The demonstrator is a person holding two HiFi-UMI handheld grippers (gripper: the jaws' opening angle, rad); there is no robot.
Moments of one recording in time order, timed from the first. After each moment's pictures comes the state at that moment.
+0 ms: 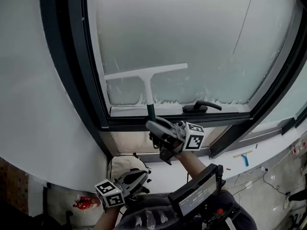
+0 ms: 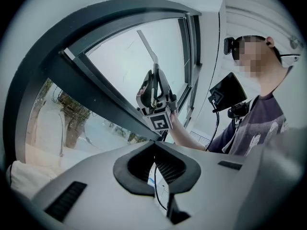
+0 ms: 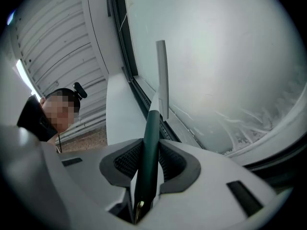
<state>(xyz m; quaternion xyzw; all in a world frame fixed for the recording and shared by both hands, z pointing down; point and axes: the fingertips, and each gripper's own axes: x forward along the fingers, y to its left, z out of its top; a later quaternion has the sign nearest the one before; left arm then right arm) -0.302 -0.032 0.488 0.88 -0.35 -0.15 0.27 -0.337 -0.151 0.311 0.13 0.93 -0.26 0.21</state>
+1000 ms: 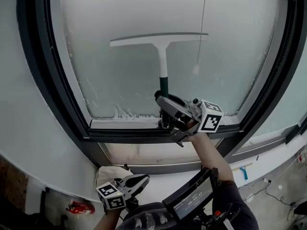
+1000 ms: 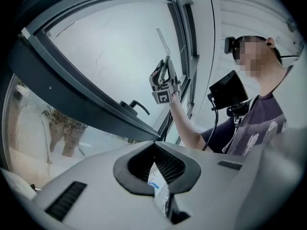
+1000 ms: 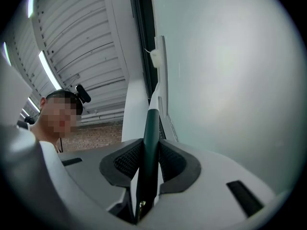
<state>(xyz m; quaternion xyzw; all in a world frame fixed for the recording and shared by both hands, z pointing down) -0.192 -0.090 0.465 0.89 -0.36 -0.14 0.24 -0.205 -0.218 0.174 0.17 0.95 -0.14 0.23</state>
